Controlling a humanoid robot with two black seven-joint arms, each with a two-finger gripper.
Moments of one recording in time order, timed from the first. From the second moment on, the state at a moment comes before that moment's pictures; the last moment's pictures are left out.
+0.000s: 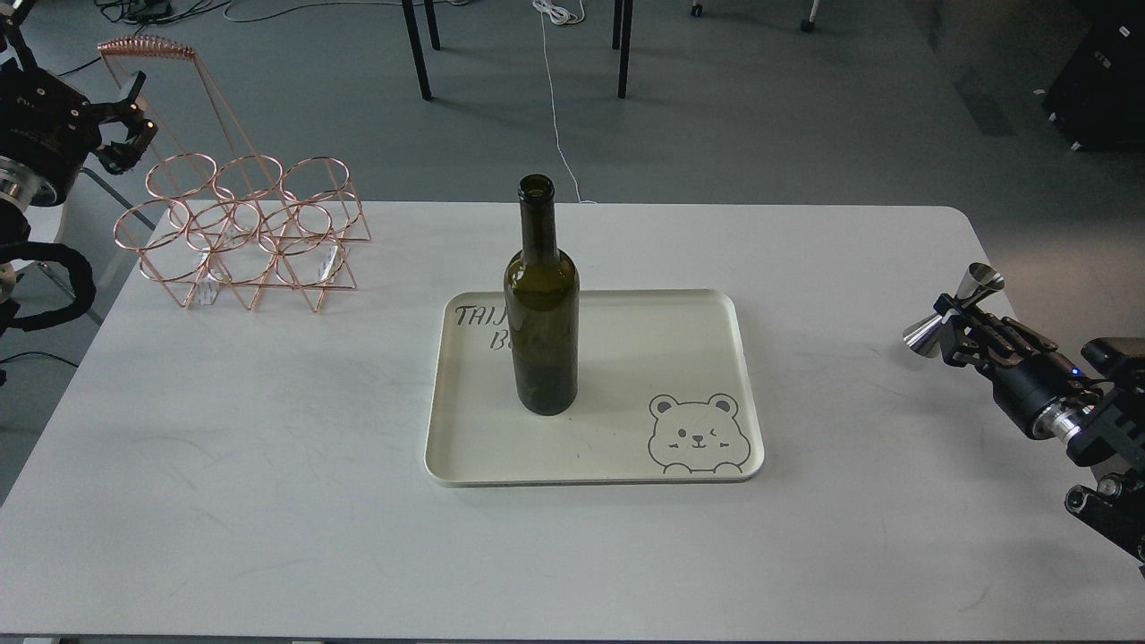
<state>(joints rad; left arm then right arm) -0.83 0.61 -0.78 -0.56 -0.17 -0.49 -0.25 0.55 -0.63 0.27 0.69 -1.30 -0.49 0.49</state>
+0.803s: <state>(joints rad) -0.84 0.62 -0.78 -0.56 -0.17 -0.49 -0.25 0.52 -0.61 0.25 0.70 -1.30 -0.49 0.49</state>
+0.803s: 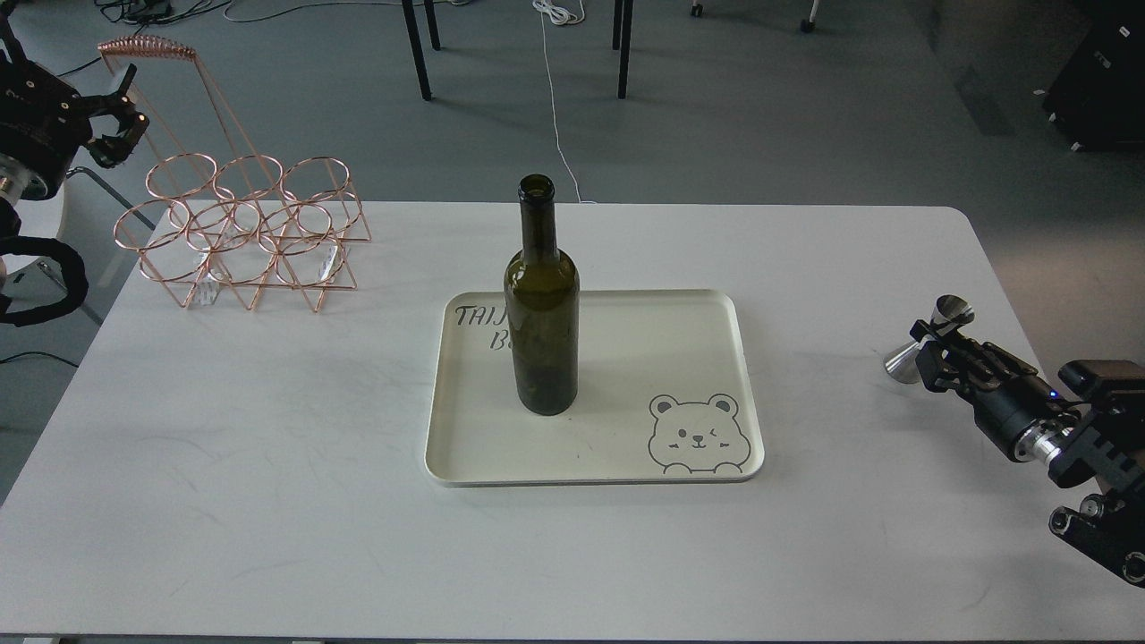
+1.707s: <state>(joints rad) -0.85 0.65 -0.78 -0.56 -0.17 -0.49 -0.24 0.40 -0.92 0.27 1.06 -1.22 -0.49 0.49</state>
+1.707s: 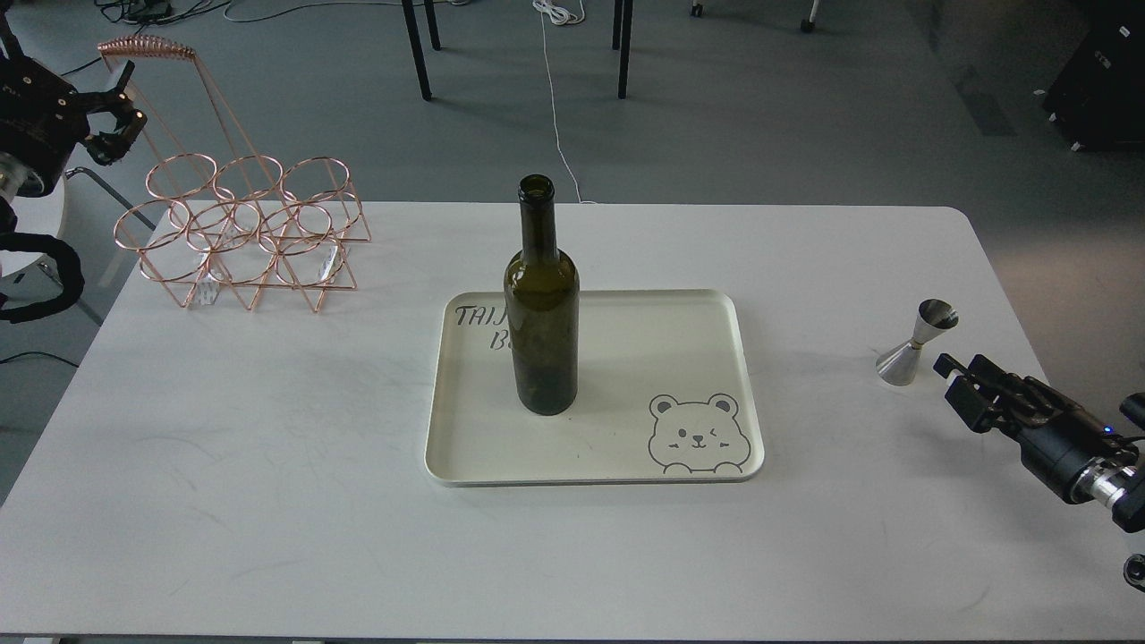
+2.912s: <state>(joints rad) -0.86 1.03 -0.64 -1.49 0.72 -0.49 -0.23 0.82 -0.60 0.57 0.26 -0.05 0.48 0.49</state>
